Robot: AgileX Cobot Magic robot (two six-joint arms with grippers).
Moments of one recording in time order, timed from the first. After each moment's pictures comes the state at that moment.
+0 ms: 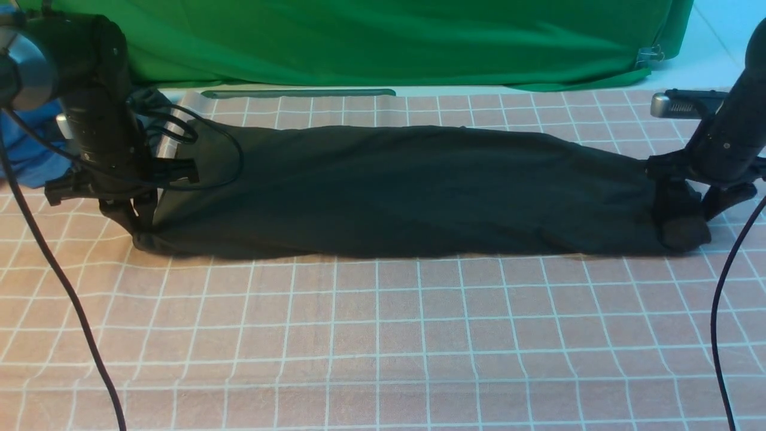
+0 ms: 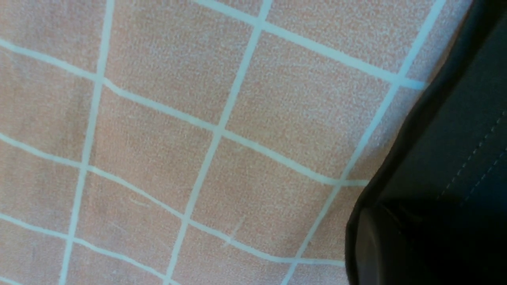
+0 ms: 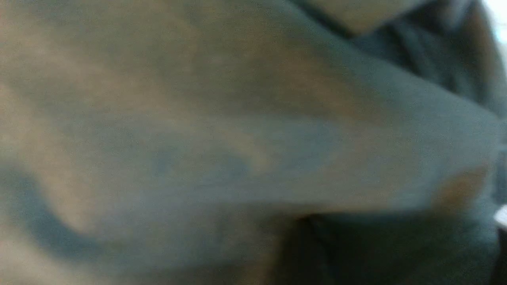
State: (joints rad) right arm -0.10 2.24 -1.79 0.10 1.10 -0.11; left arm 0.06 2.13 -1.69 0.12 1.21 -0.32
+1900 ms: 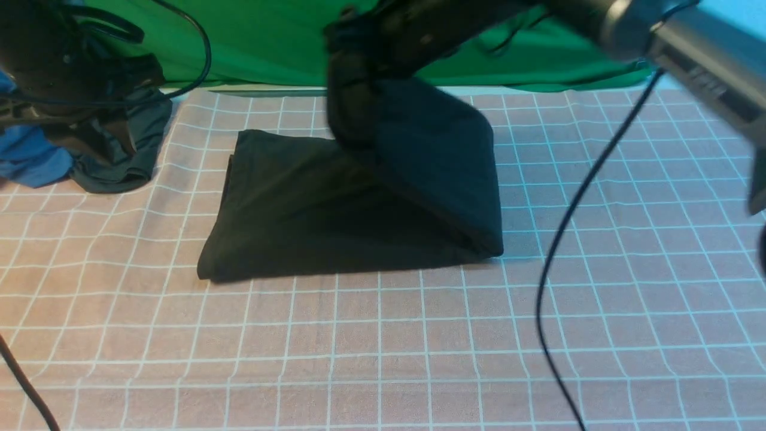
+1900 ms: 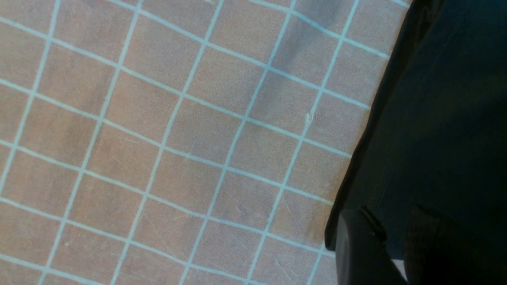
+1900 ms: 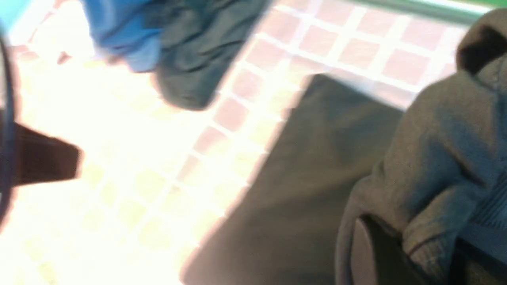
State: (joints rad) right arm 0.53 2.23 -2.19 0.50 0.79 -0.08; left arm 0.06 1.77 -1.64 0.01 1.20 -0.33
